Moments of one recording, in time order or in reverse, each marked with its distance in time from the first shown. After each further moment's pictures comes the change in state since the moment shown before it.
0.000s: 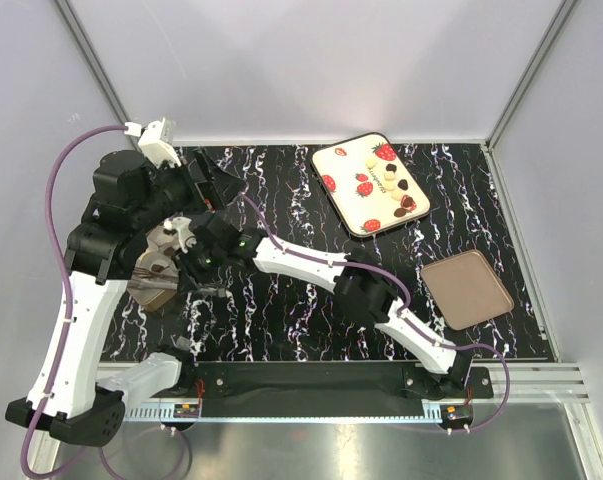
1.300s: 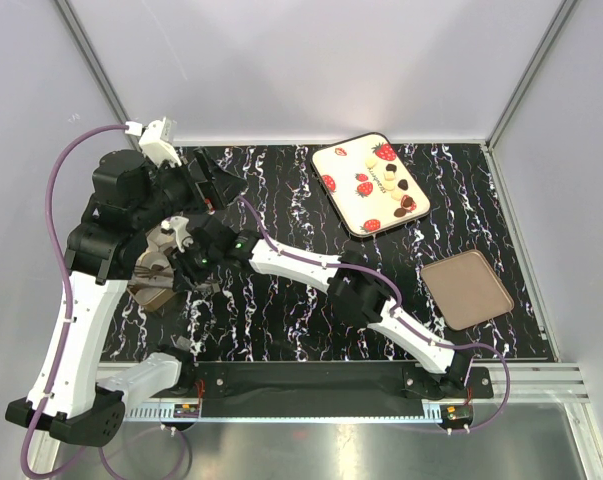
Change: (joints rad) left arm 0.000 0.000 -0.001 0.010 0.021 -0.001; right arm 0.000 0.086 0.093 0.027 0.022 0.004
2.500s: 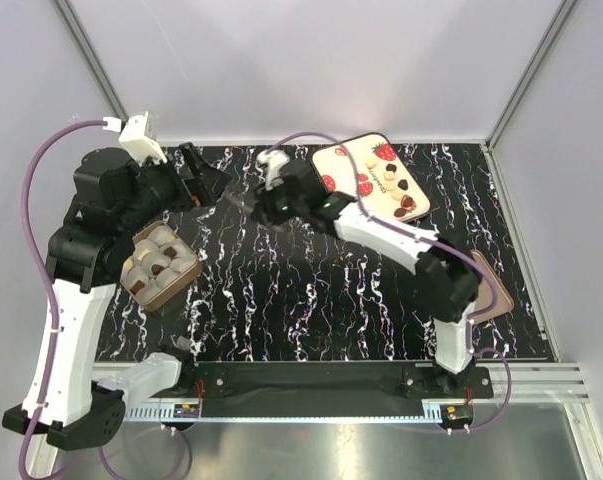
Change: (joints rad) left arm 0.000 0.015 0.134 -0.114 -0.125 0.051; right arm -0.266 -0.606 -0.708 0.217 0.230 -0.033
